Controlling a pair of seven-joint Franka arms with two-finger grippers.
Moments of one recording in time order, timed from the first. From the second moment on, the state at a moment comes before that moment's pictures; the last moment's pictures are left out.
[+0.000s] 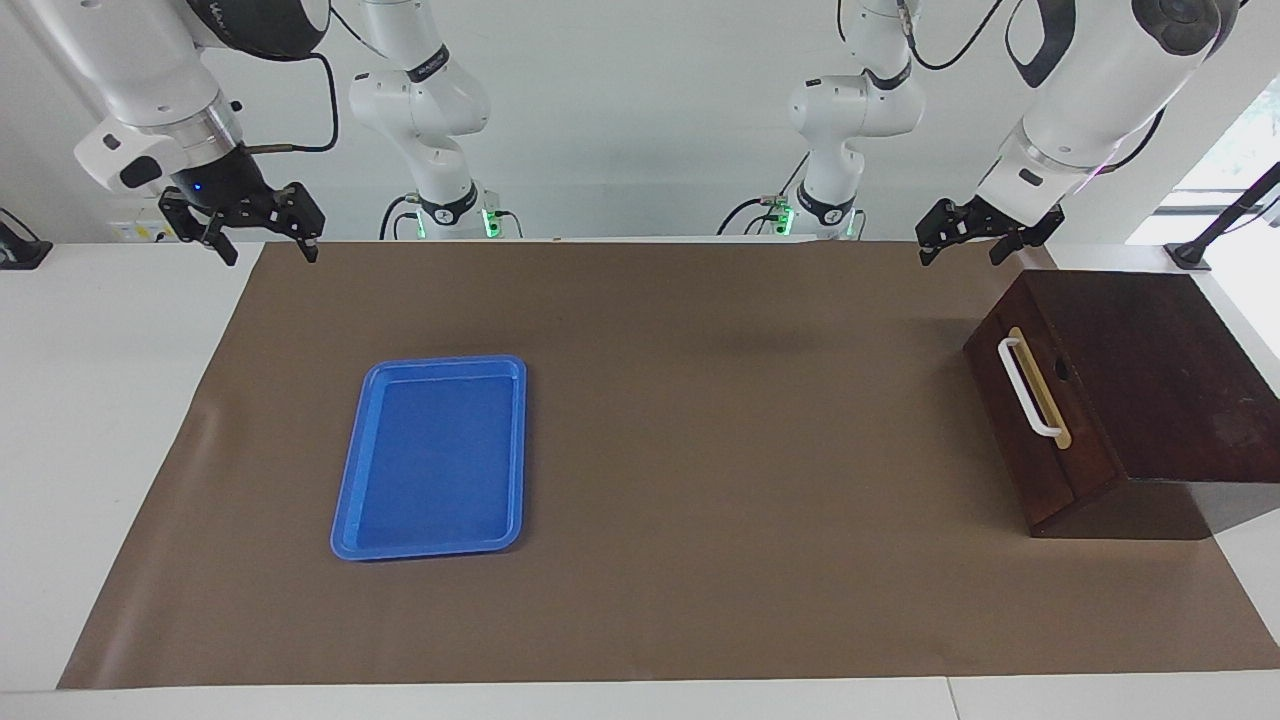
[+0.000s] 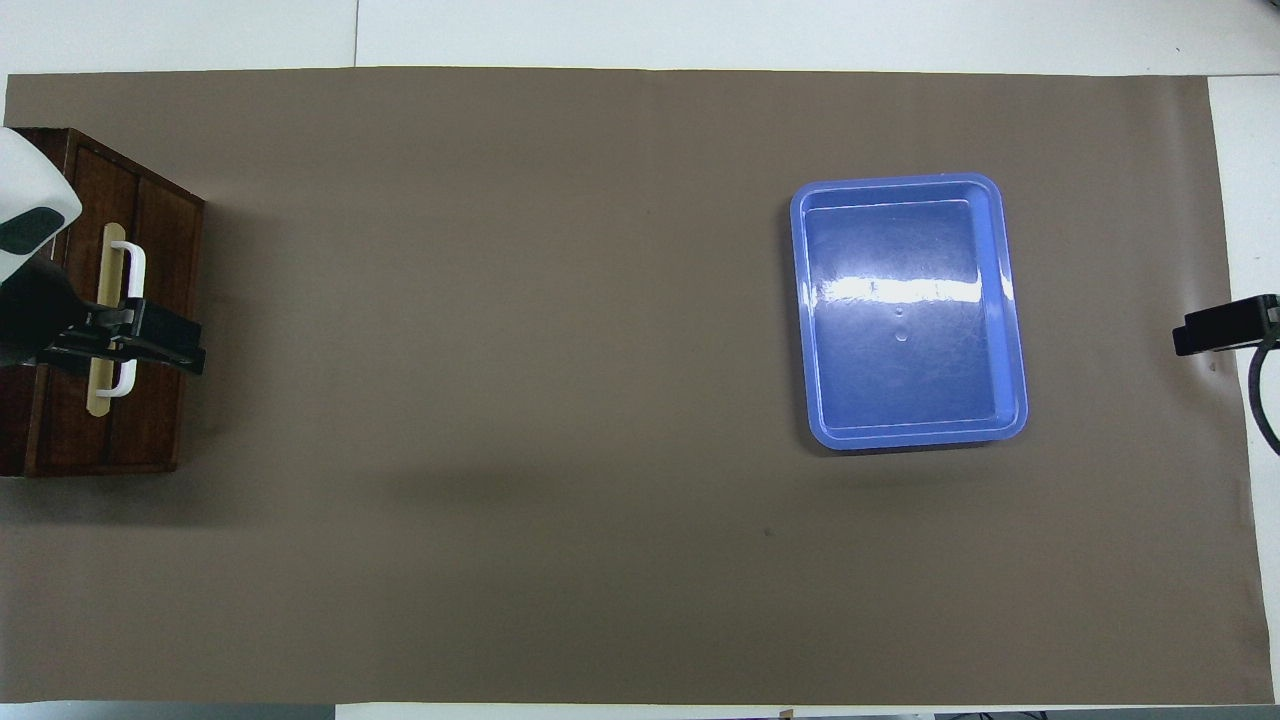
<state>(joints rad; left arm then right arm) -0.08 -0.01 -0.04 -1.59 -0.02 1.42 -0.04 -0.09 -0.08 -0.01 -1.66 -0.02 1.55 -0.14</state>
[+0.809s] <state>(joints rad) -0.09 -0.01 -0.03 -1.76 0.13 1.71 0.01 -0.09 -0.08 -0.01 -1.66 -0.02 1.55 -0.14</state>
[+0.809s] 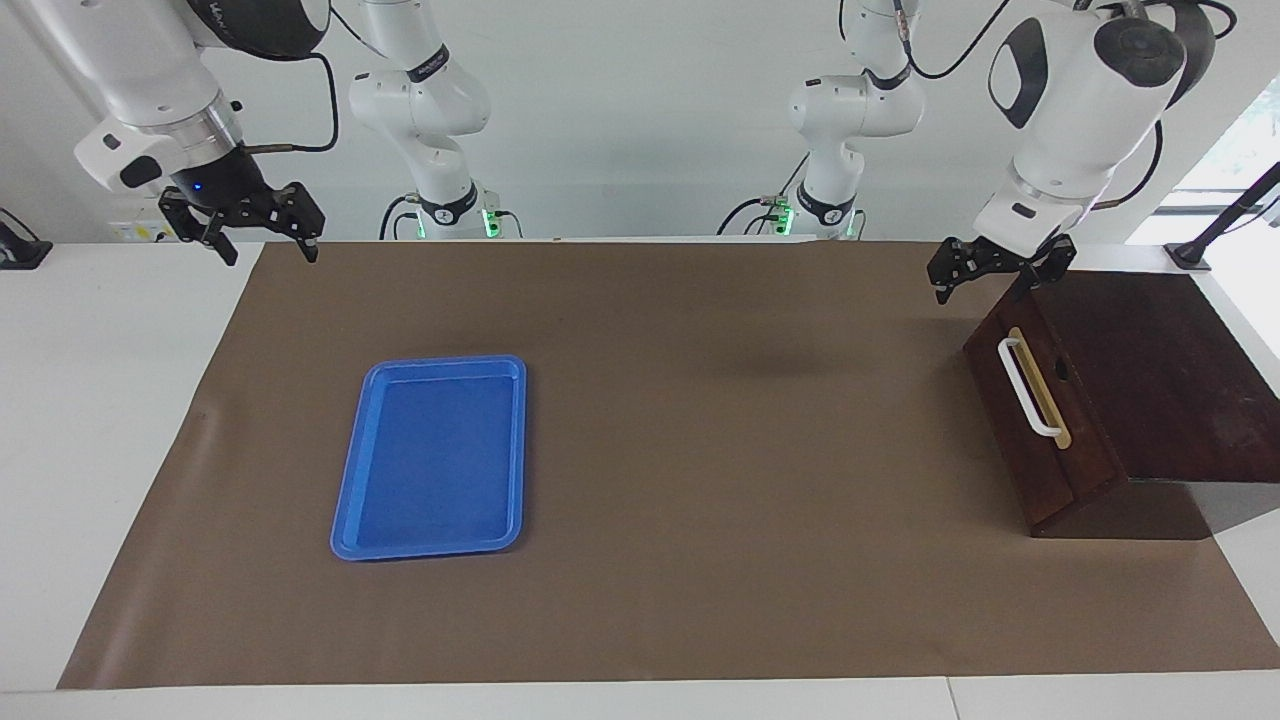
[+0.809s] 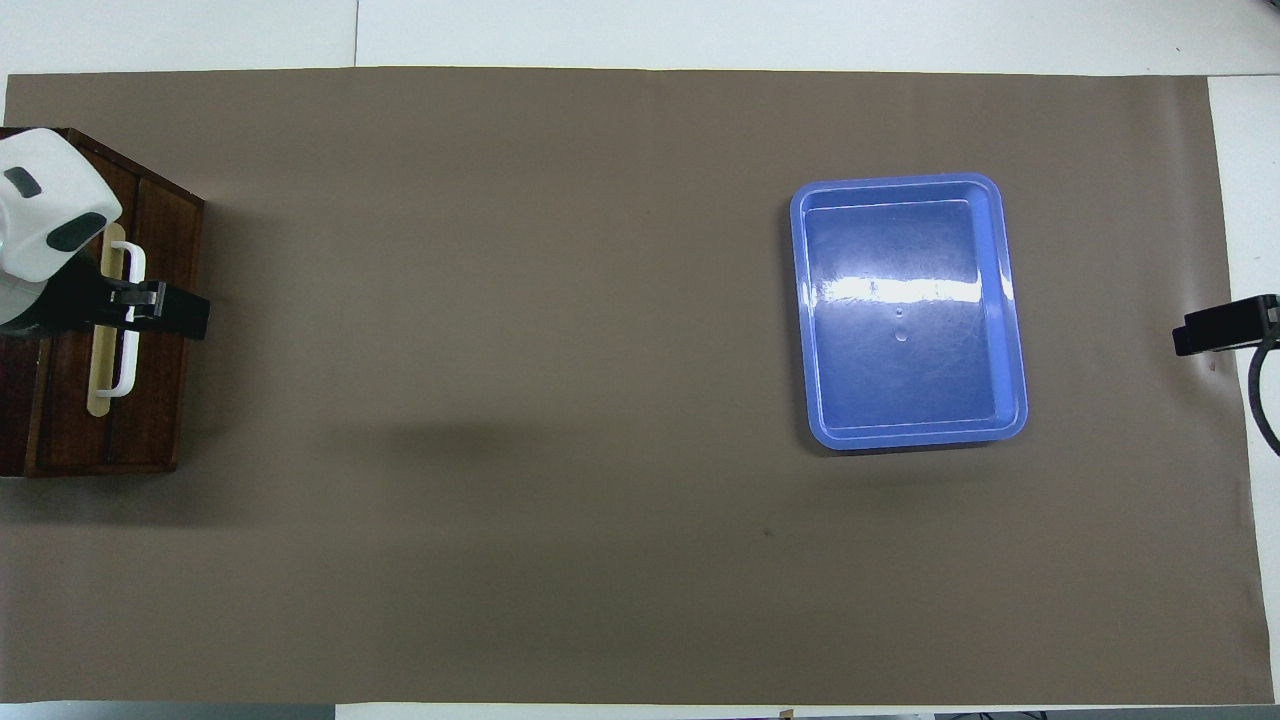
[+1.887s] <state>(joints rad) -0.05 0.10 -0.02 -2.01 0.51 2.15 0.02 -0.08 -0.08 -0.01 -1.66 -0.02 1.55 -0.14</state>
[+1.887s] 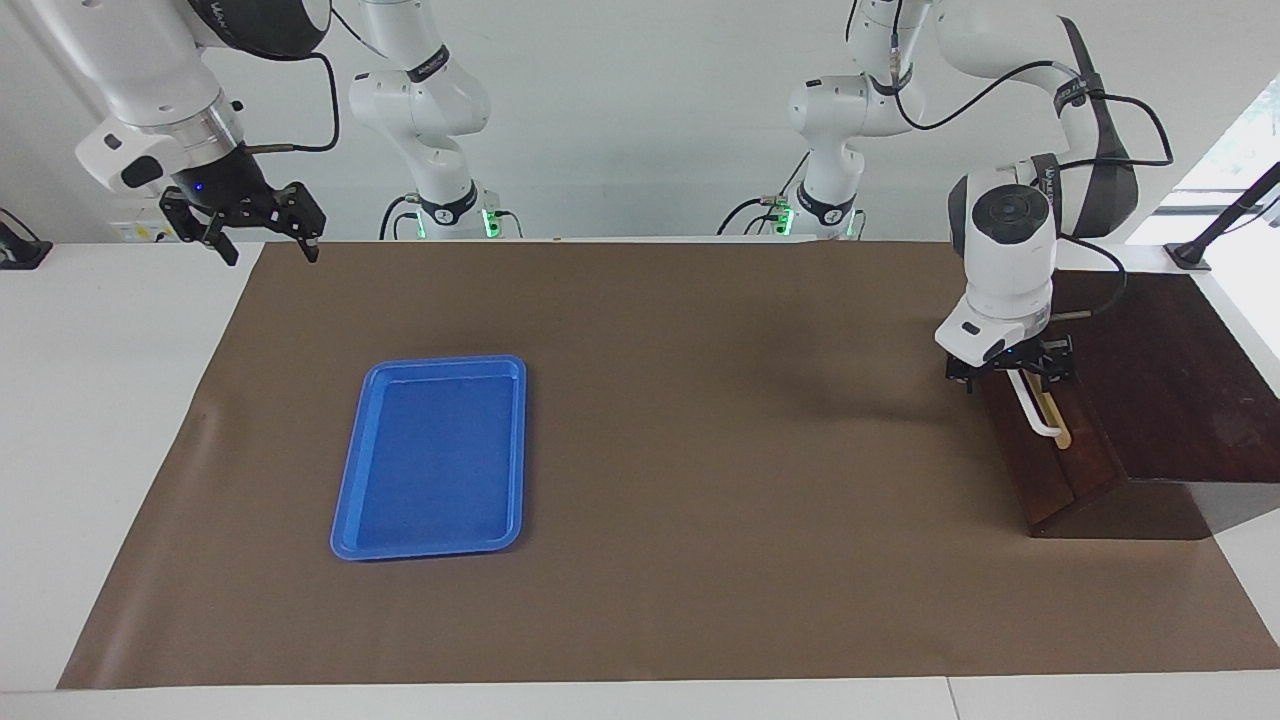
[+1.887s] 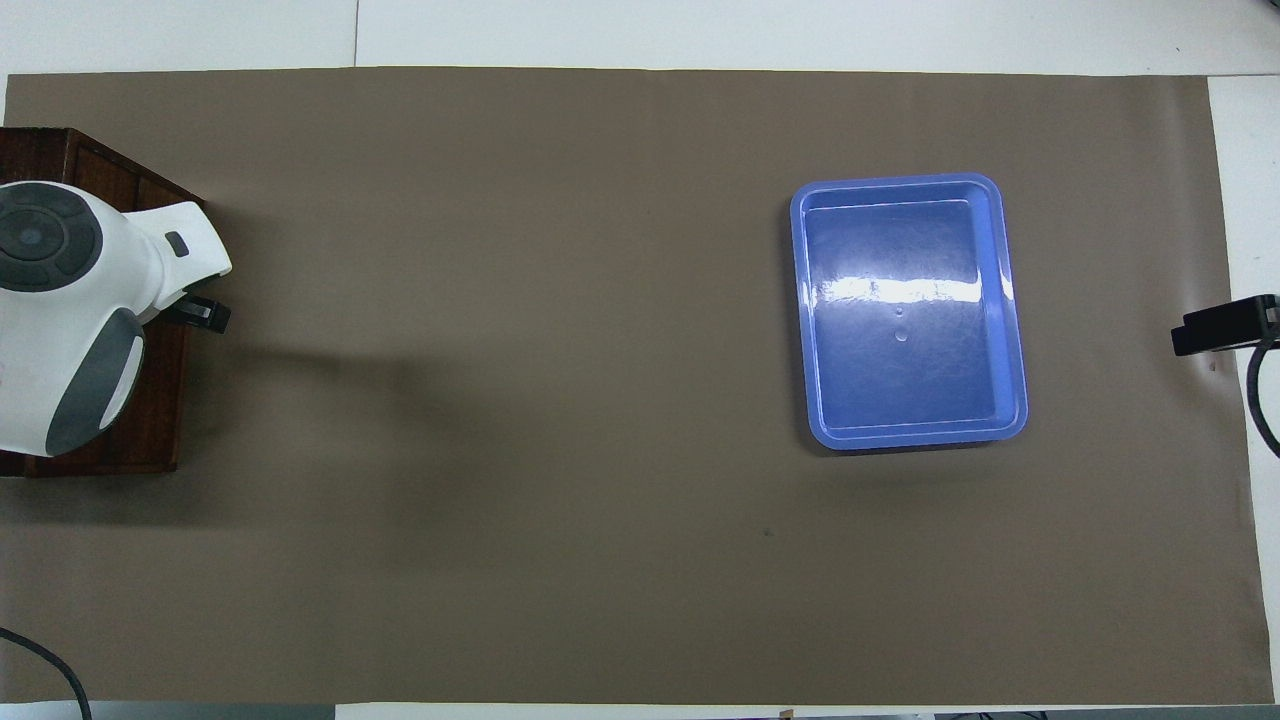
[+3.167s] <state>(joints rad) -0.13 0.10 -0.03 -2.07 0.50 2.22 -0.10 -0.08 -0.08 0.00 -1.67 -0.02 1.53 -0.14</state>
